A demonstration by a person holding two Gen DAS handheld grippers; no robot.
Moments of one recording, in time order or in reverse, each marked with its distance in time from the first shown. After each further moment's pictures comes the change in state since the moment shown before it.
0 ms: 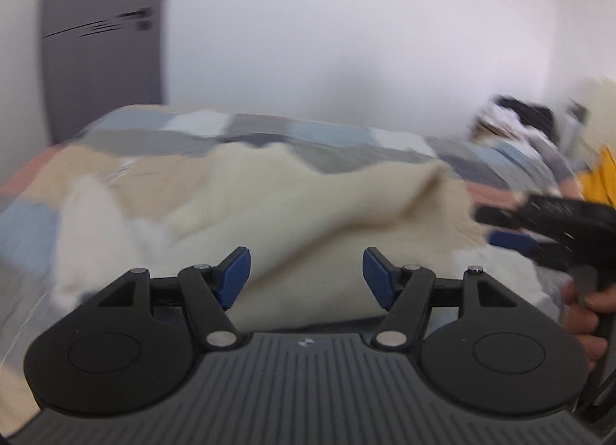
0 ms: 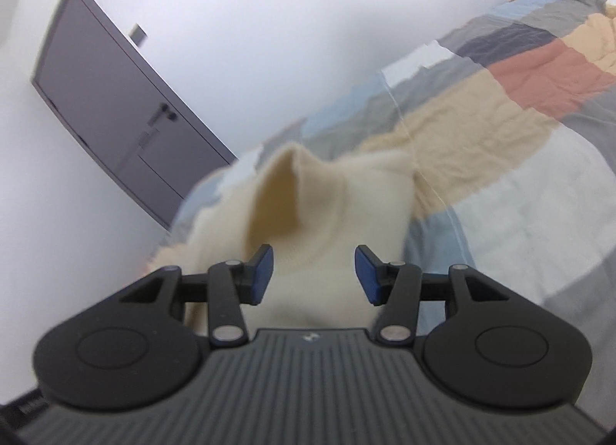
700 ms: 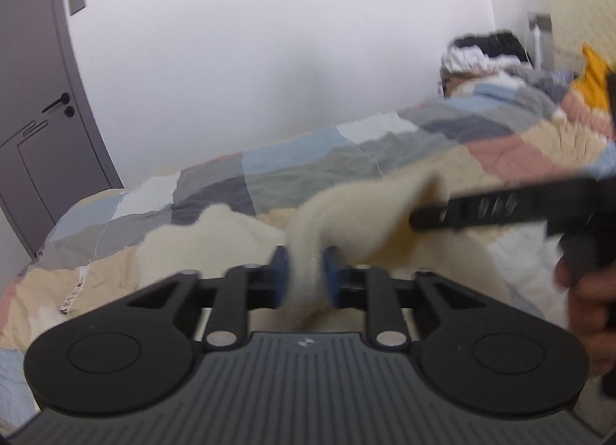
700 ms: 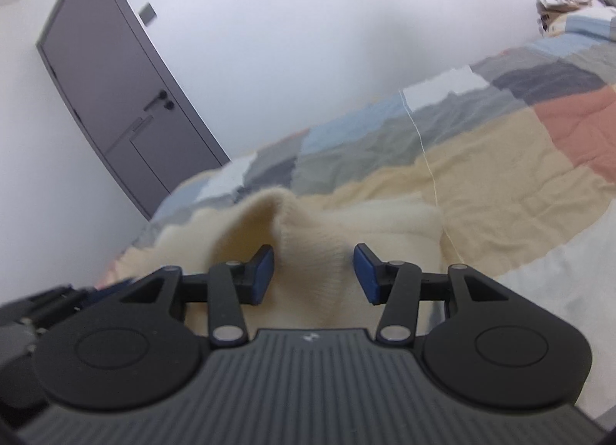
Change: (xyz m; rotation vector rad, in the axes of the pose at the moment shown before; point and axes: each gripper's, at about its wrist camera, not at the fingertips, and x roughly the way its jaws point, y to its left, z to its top) left arm 0.132 -0.028 0.038 0.323 -0.059 -0.001; right arm 0.098 0.001 0.022 -0.152 -0.007 -0.047
